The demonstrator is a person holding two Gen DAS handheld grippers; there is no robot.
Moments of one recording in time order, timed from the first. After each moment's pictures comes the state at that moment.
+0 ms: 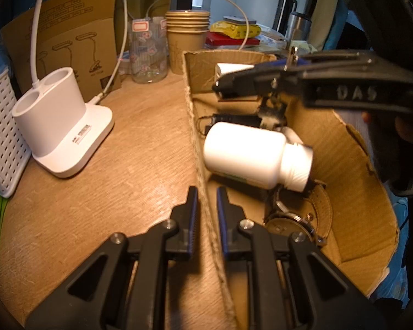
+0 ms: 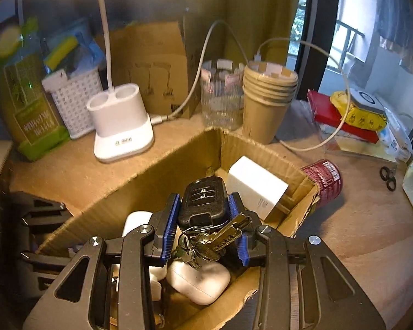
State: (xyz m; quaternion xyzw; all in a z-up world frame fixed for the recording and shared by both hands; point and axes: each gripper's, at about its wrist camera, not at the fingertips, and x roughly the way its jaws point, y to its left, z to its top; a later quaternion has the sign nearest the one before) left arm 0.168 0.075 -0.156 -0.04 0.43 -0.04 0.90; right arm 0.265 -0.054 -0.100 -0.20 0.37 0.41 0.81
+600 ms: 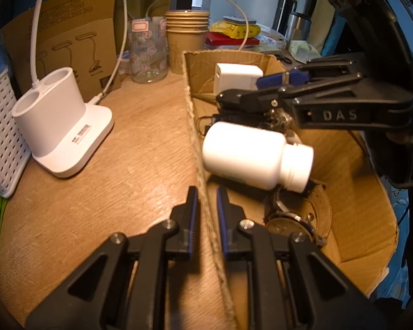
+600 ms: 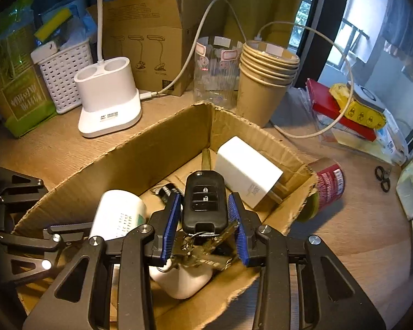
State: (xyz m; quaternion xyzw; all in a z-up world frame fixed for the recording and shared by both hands) left arm 0.168 0.075 -0.156 -0.04 0.43 -0.04 0.90; right arm 0.271 -0.053 -0.113 -0.25 0.39 0.39 0.80
